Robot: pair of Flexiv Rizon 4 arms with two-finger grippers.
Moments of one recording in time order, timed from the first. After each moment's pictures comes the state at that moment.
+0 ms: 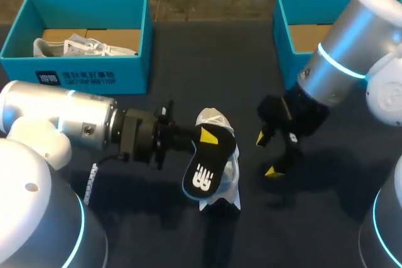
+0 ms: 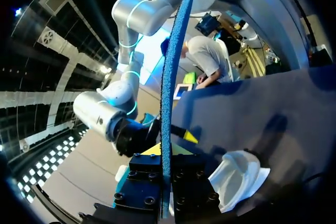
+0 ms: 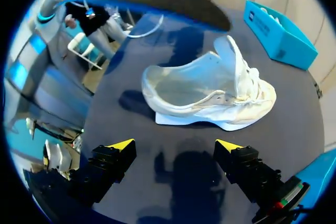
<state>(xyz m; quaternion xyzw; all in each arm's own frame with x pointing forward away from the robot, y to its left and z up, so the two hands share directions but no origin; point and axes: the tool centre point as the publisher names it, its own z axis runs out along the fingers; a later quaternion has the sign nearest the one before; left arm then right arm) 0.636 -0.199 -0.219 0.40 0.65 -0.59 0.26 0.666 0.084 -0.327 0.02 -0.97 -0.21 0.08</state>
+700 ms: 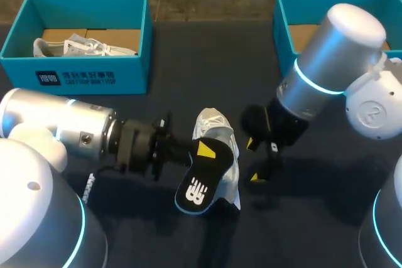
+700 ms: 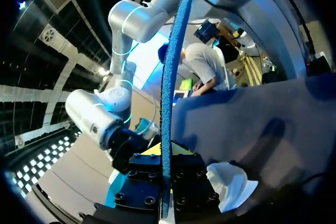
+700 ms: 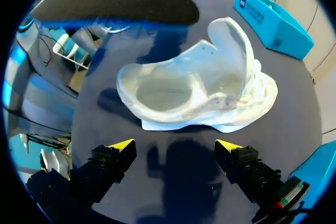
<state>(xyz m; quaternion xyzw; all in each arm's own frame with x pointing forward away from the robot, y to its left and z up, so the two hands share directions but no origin) 0.614 -0.195 -0.232 0.40 0.65 -0.60 0.24 0.671 0.107 -0.350 -0.01 -0.98 -0.18 0.04</state>
